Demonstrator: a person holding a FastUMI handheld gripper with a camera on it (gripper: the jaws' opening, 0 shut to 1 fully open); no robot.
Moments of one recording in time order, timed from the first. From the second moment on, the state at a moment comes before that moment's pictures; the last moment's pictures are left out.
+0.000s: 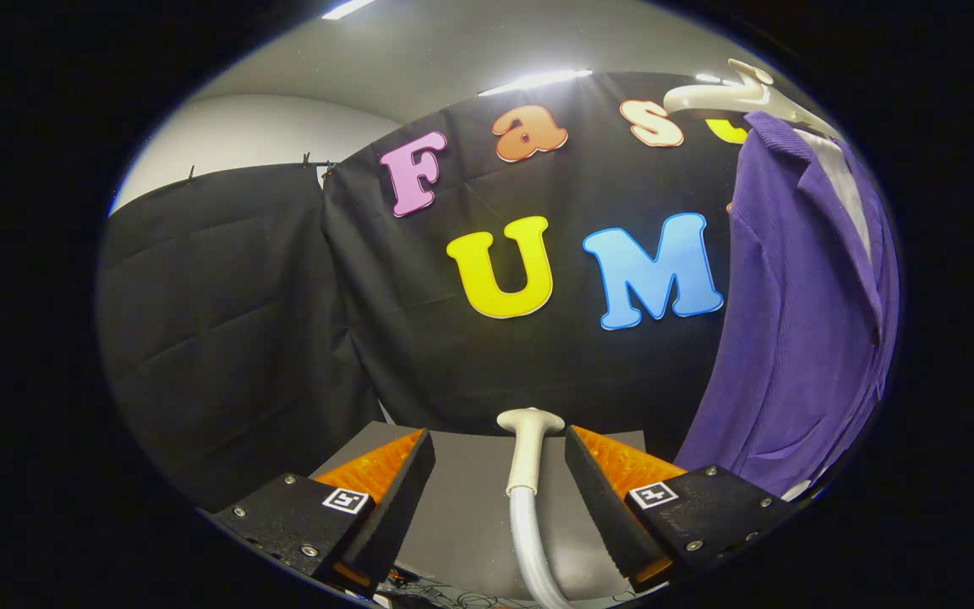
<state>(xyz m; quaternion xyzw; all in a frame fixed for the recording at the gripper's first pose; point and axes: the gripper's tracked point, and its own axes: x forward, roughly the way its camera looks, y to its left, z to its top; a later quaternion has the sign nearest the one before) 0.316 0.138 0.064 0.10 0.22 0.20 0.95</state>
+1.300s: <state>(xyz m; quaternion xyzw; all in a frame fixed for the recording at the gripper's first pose) 0.428 0.183 -0.110 0.14 0.48 0.21 0.84</state>
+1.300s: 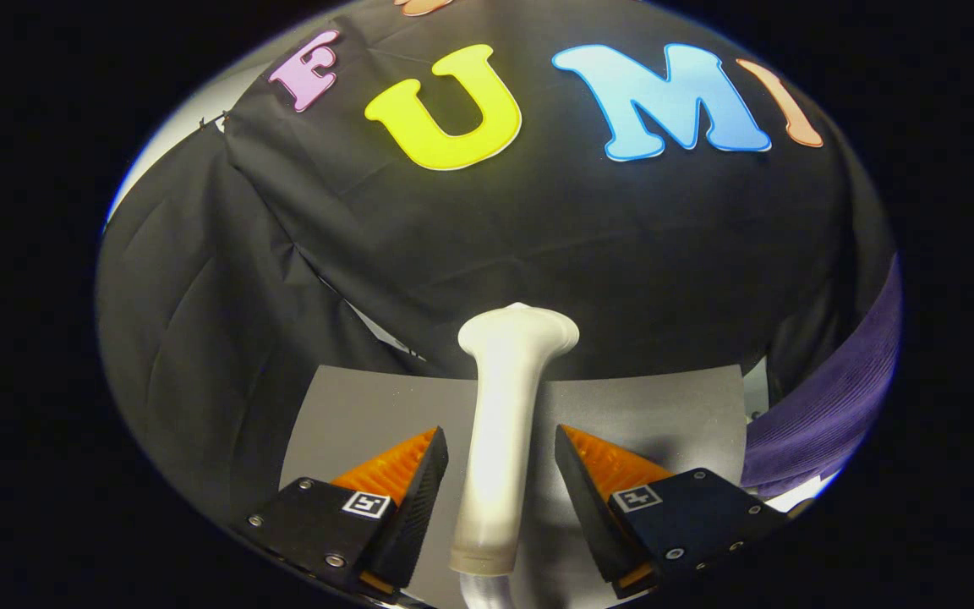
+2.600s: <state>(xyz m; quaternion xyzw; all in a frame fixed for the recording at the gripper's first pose) 0.326 0.133 -0.038 0.16 0.39 0.25 0.87</state>
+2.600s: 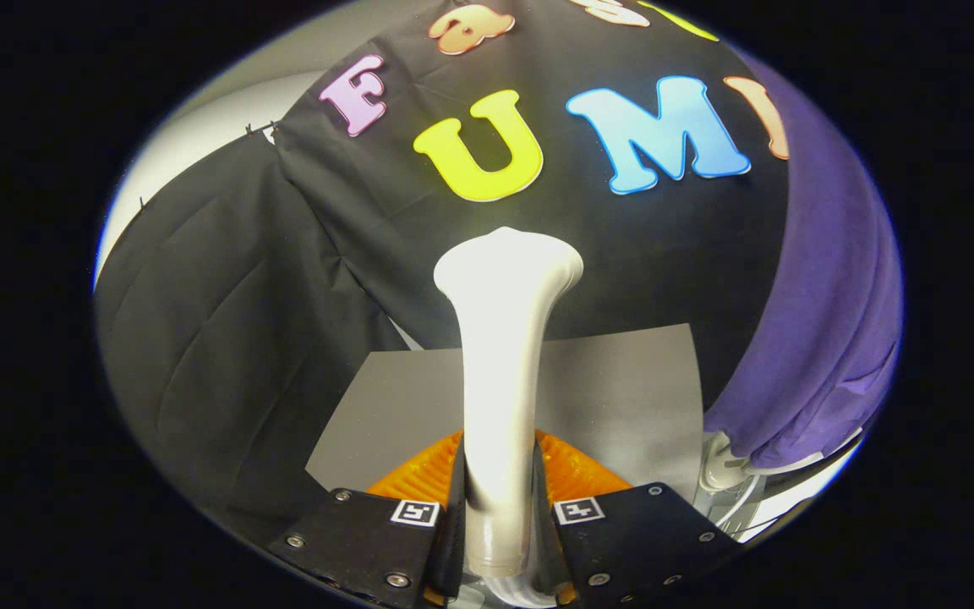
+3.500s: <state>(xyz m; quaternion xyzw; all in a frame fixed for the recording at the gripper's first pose) 0.132 0.043 -0.030 0.15 0.34 0.22 0.90</state>
